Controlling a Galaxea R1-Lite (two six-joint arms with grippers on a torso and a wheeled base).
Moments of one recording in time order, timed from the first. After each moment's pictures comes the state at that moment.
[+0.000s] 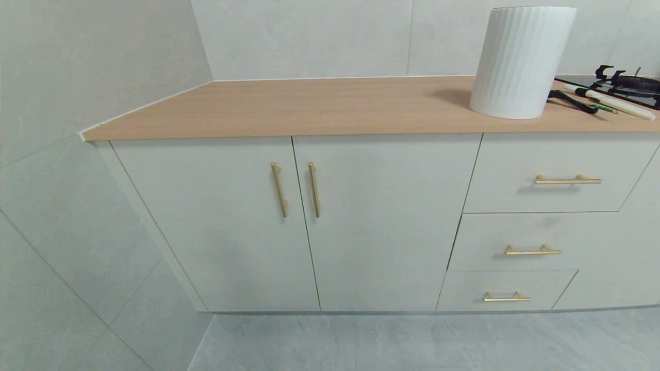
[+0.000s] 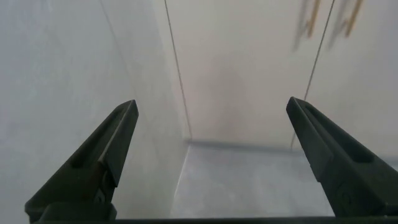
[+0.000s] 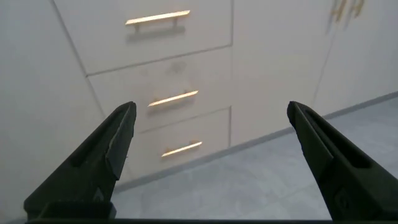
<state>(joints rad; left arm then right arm) 0.00 0.00 -0.08 -0.01 0.17 0.08 0.00 0.00 -0.01 -0.06 -0.31 0.05</state>
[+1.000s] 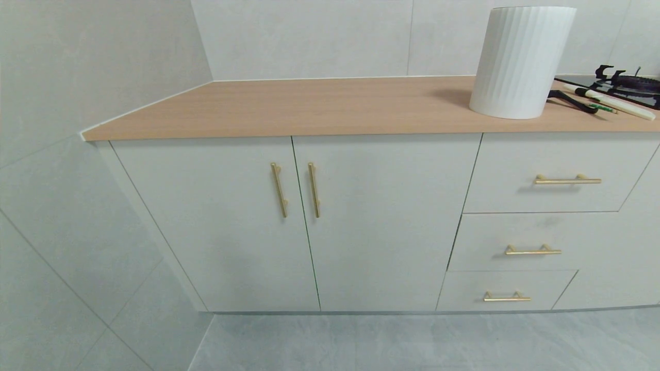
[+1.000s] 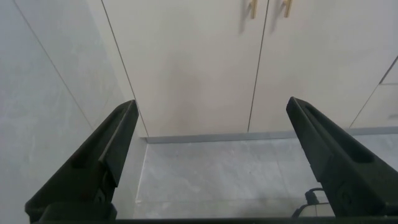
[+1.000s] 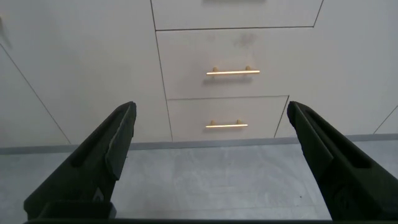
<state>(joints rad) 0.00 0.00 0.00 0.00 -0.03 0.03 0.00 0.00 0.00 0.00 -0.06 0.01</state>
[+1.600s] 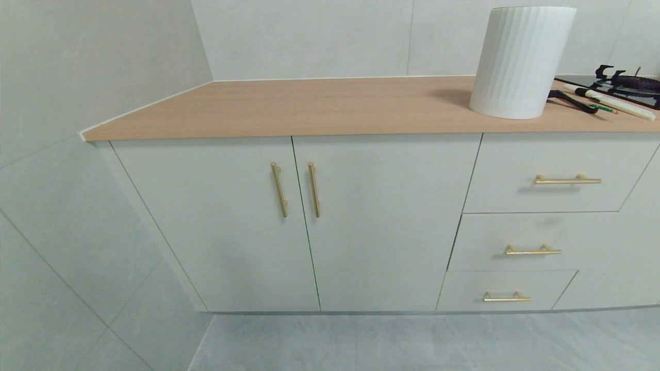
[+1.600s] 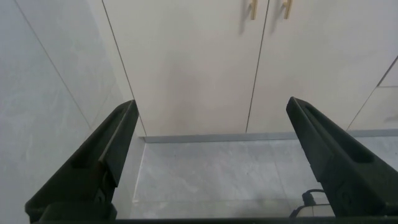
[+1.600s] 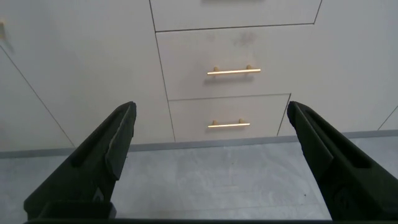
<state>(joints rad) 0.00 0.00 0.00 0.00 -0.03 0.02 0.00 0.00 0.00 0.00 -0.06 0.02</state>
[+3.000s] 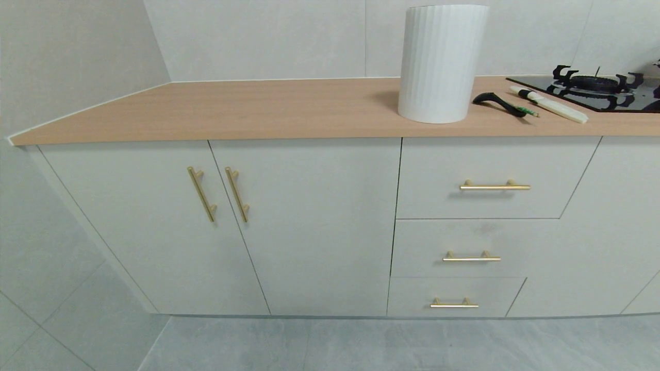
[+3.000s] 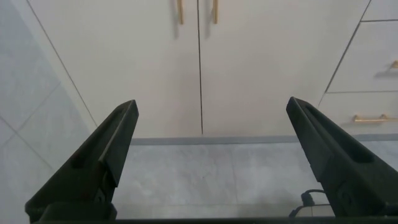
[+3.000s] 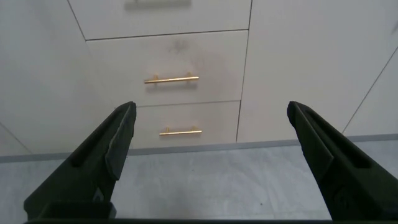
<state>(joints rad) 0.00 0.00 0.00 0.00 -0.03 0.01 0.00 0.00 0.00 0.00 -0.06 0.03</state>
